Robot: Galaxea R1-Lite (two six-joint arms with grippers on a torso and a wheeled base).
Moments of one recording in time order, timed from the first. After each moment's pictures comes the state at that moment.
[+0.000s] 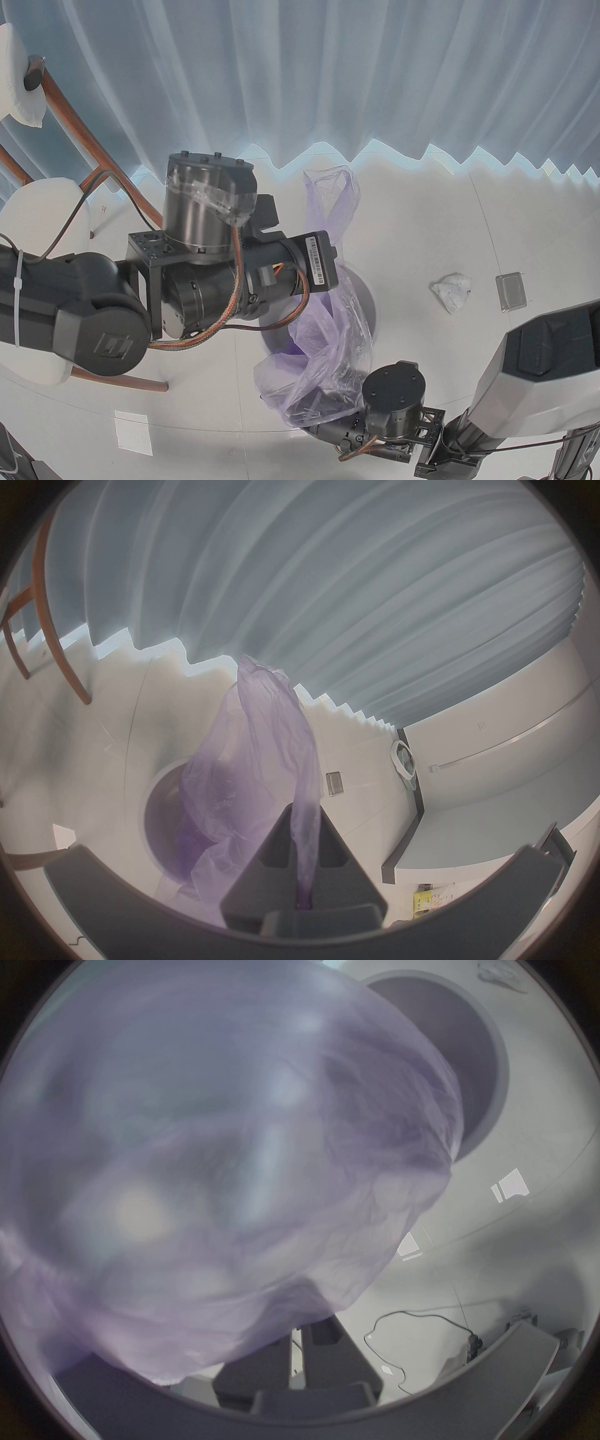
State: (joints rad) left arm -0.78 1.76 -1.11 -0.38 0.05 -0.53; right arm 1.01 2.18 -0.58 -1.34 0.06 1.23
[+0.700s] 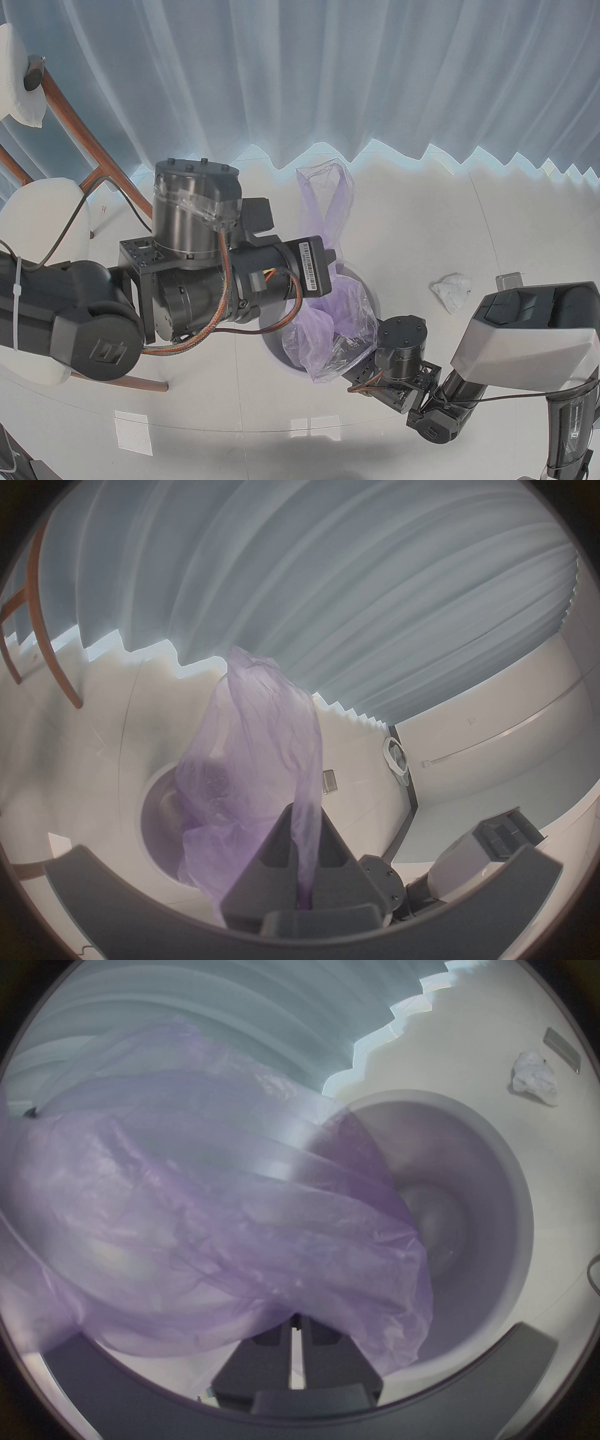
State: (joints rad) left arm -0.76 1.75 -1.06 -0.44 -0.02 -0.50; right arm 0.78 2.31 -0.74 -1.37 -0.05 0.90
